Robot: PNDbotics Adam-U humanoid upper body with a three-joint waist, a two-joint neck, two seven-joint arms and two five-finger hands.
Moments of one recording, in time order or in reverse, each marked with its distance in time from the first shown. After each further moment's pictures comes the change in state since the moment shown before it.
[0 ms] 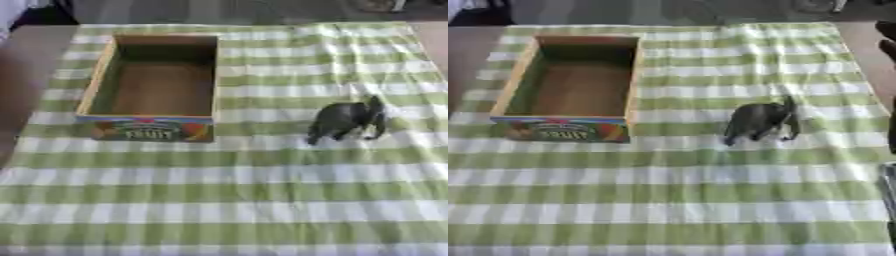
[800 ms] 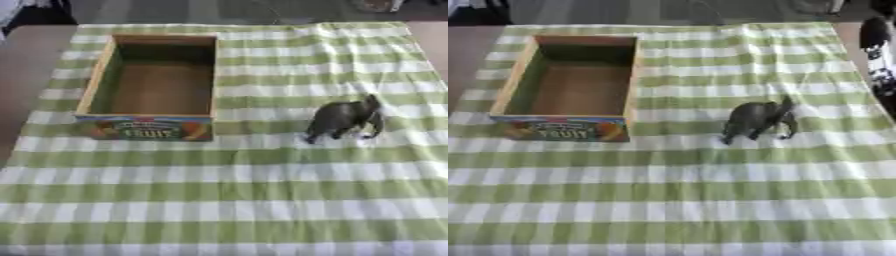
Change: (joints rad) left arm 0.016 -0.004 0.002 0.000 0.000 0.004 -0.005; right arm -0.093 -0.332 0.059 0.000 0.211 -0.010 0.132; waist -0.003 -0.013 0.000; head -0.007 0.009
